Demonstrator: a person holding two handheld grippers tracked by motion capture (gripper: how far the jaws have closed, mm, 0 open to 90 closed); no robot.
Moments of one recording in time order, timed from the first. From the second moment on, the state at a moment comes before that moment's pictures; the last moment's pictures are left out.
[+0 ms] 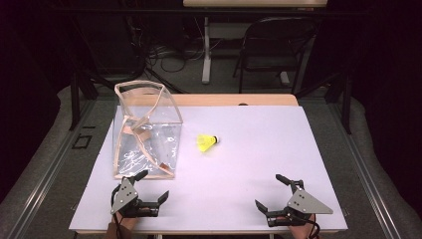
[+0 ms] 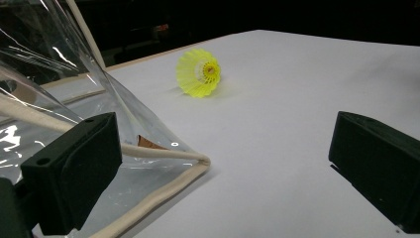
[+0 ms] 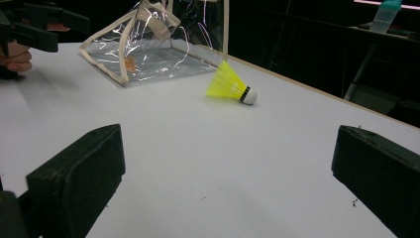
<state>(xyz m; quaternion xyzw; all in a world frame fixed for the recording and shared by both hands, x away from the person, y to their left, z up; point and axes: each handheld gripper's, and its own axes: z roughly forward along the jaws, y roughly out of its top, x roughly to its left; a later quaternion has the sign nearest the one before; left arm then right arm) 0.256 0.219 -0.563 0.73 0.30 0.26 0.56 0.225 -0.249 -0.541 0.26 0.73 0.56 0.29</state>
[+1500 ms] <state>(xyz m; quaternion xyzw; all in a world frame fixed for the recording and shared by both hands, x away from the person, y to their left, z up) 0.300 0.165 -0.524 0.78 0.32 0.21 0.49 0.228 -0.247 -0.542 0.26 0.74 0.55 0.29</state>
